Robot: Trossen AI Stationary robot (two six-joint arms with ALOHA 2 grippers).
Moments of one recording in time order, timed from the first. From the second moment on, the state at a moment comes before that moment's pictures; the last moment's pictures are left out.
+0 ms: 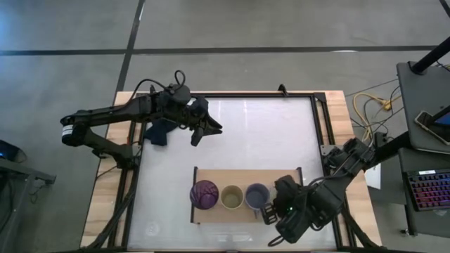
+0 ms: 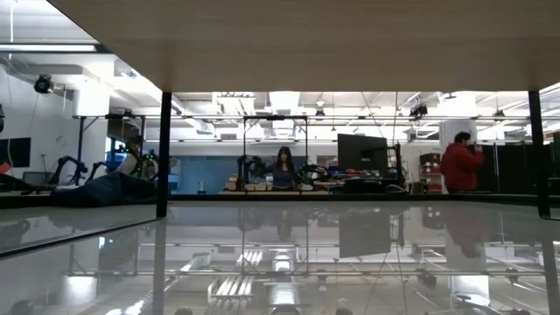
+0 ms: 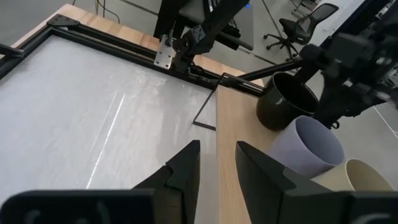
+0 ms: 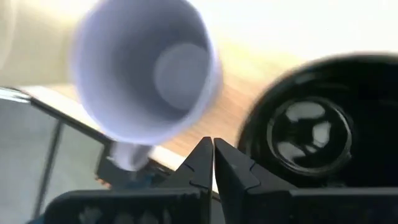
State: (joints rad) left arm 0.21 1.29 1.33 -0.44 0.34 -0.27; right arm 0.73 1.88 2.08 -1.57 0.31 1.93
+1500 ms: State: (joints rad) left arm 0.21 1.29 1.32 -0.43 0.34 -0.27; right arm 1.00 1.79 1.84 -1.57 0.17 2.25
